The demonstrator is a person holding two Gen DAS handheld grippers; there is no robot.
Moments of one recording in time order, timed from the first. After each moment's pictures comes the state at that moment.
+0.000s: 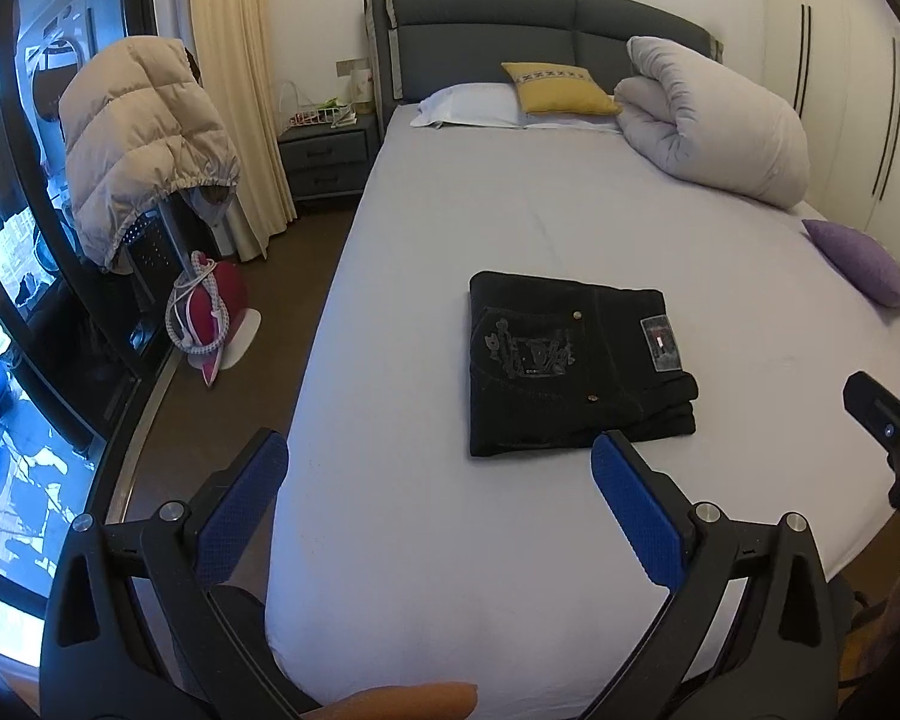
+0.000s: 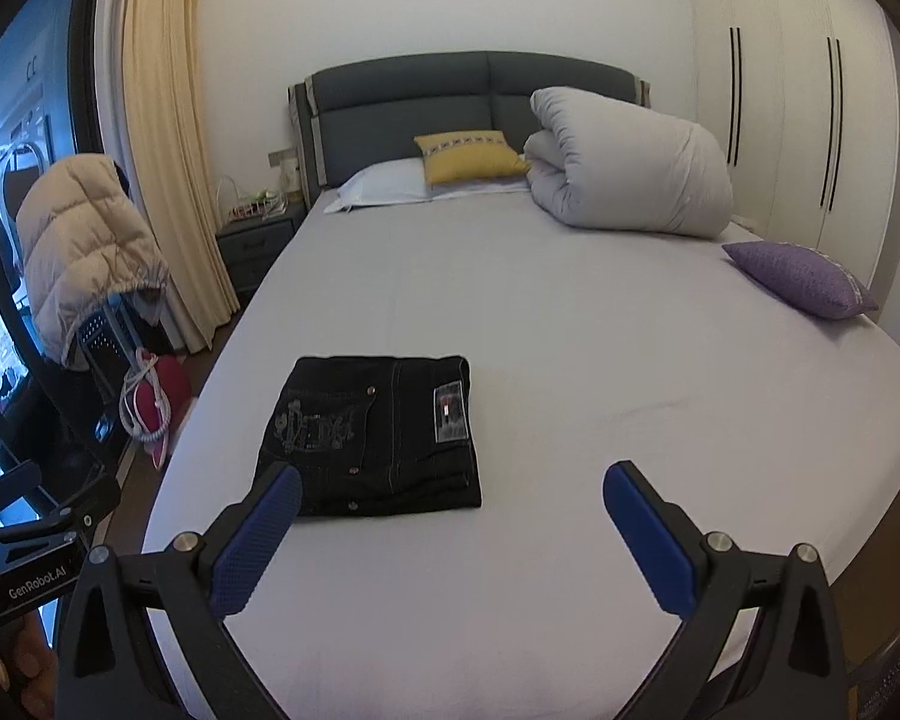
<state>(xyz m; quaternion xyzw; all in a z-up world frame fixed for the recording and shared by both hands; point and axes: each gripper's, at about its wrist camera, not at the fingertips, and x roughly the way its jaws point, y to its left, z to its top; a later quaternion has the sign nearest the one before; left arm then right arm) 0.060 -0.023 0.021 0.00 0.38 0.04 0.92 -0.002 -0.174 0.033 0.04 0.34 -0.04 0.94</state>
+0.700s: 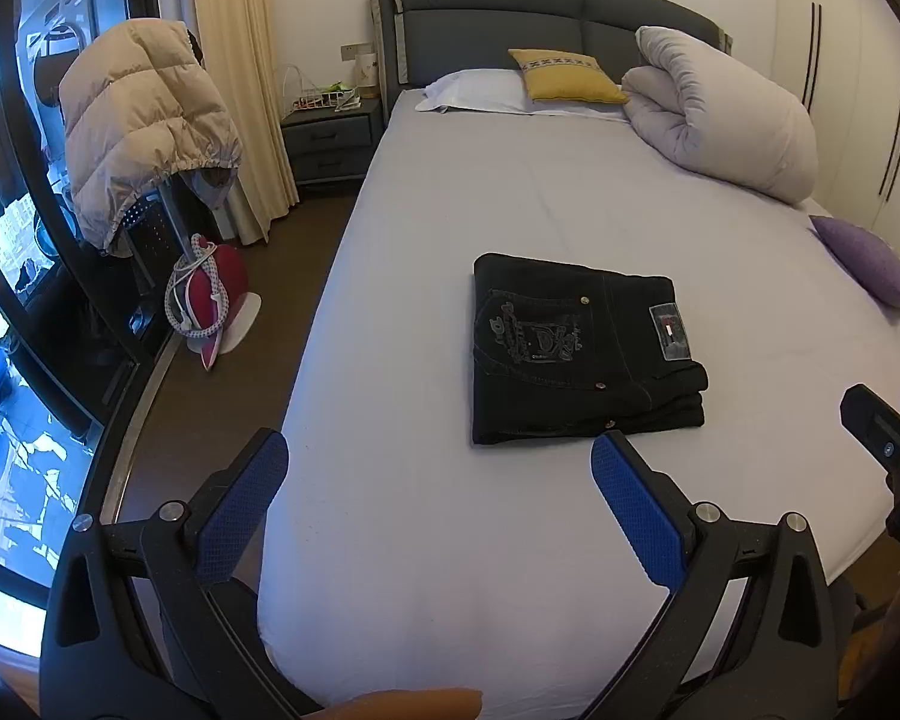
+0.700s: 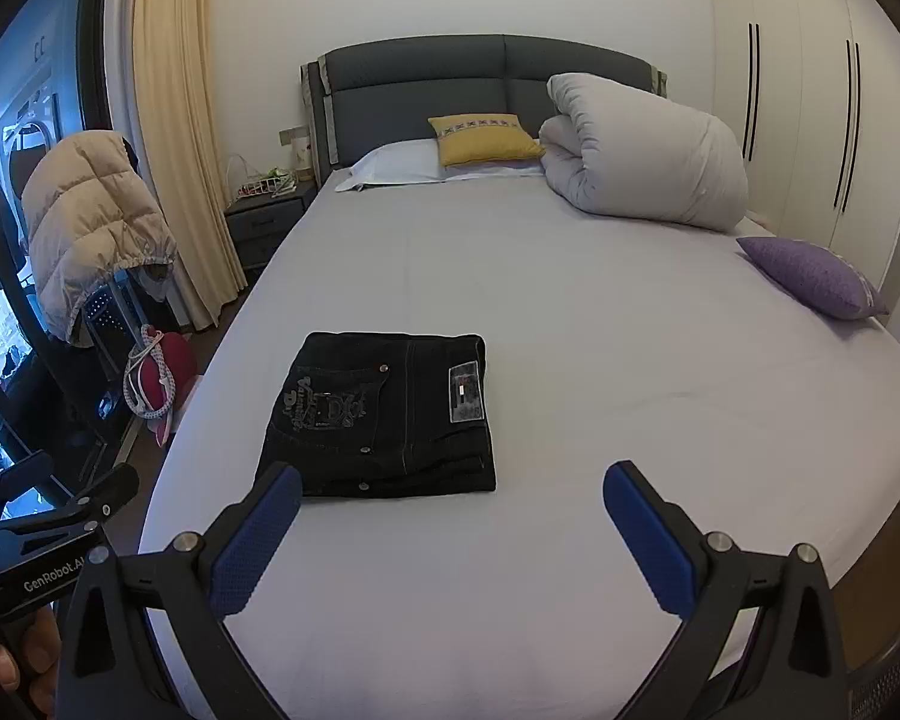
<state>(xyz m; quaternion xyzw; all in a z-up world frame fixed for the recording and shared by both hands) 0.067 -0.025 0.007 0.00 0.40 0.04 0.92 0.009 -0.167 0.026 0.03 0.36 -0.03 0.93</state>
